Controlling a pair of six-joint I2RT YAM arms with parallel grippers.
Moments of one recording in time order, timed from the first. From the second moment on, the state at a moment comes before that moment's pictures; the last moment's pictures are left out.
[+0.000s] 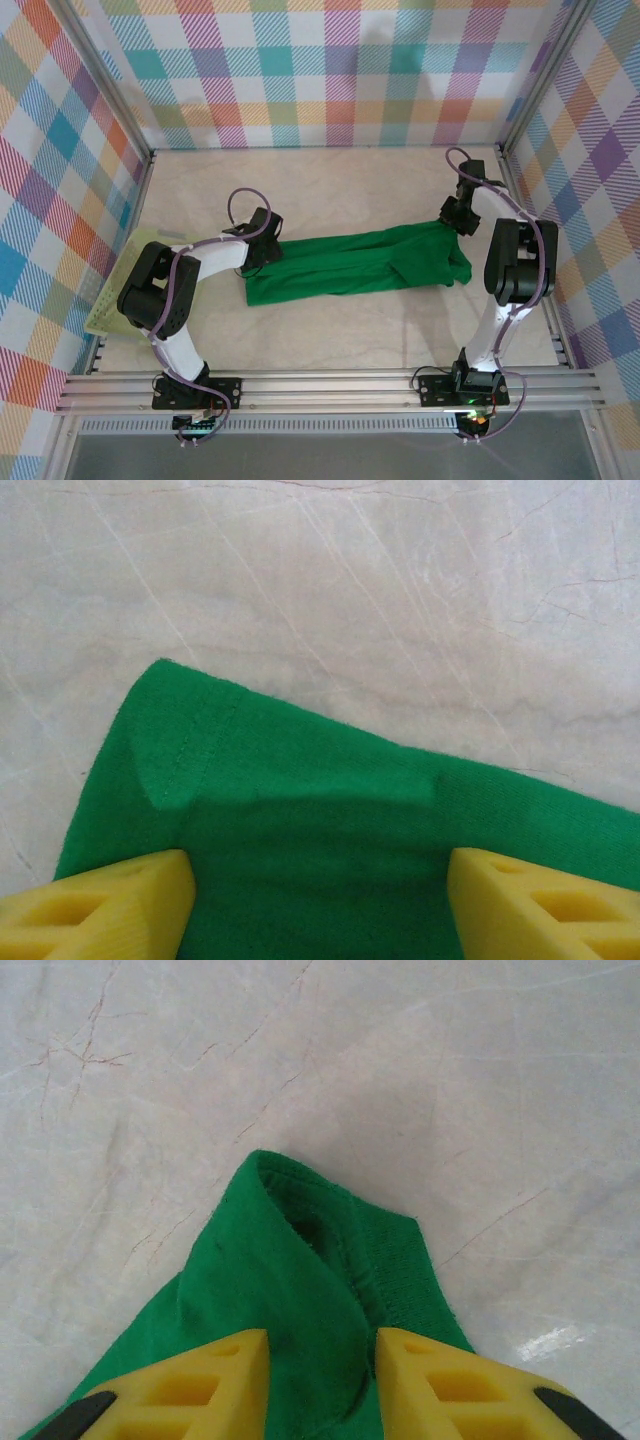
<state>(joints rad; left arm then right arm) -0.42 1.75 0.96 -0.35 -0.27 -0.81 -0.06 1.92 1.37 -0.69 0.00 0.52</state>
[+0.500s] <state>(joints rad) -0.42 1.75 0.96 -0.35 -0.28 -0.81 -0.06 1.86 1.28 -0.69 -0.03 0.52</state>
